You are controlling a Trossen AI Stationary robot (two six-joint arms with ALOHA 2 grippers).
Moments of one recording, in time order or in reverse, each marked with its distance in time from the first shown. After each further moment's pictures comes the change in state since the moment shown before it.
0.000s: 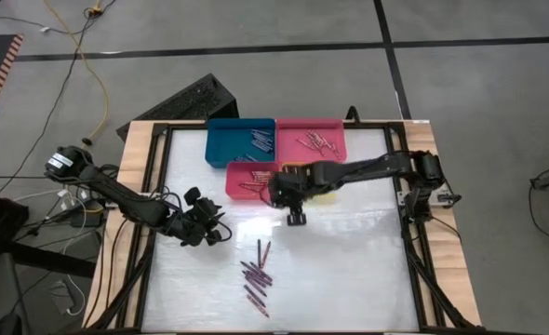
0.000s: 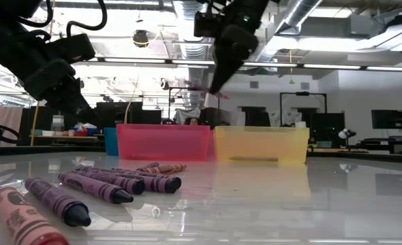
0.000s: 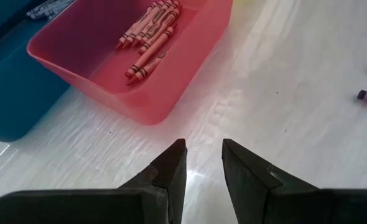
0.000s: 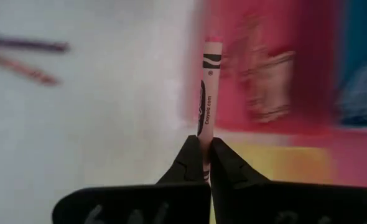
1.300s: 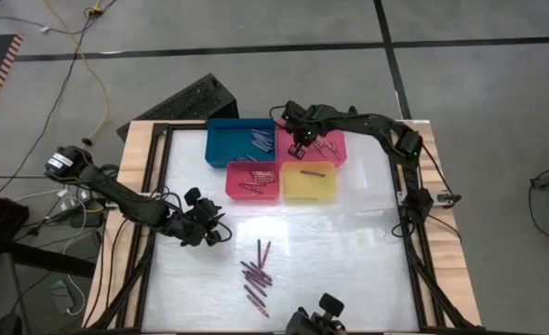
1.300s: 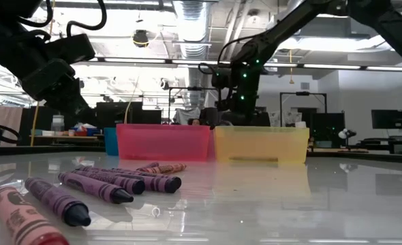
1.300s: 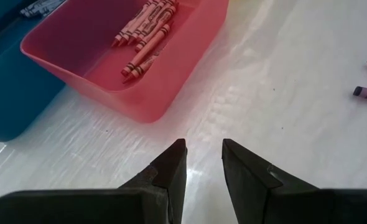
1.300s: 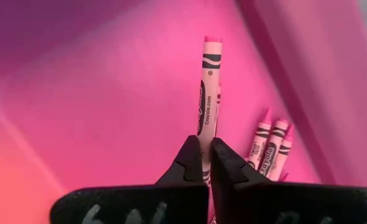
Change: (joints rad) left arm 0.000 0.000 0.000 0.000 0.014 0.003; right arm -0.606 0.218 0.071 0.047 0.060 0.039
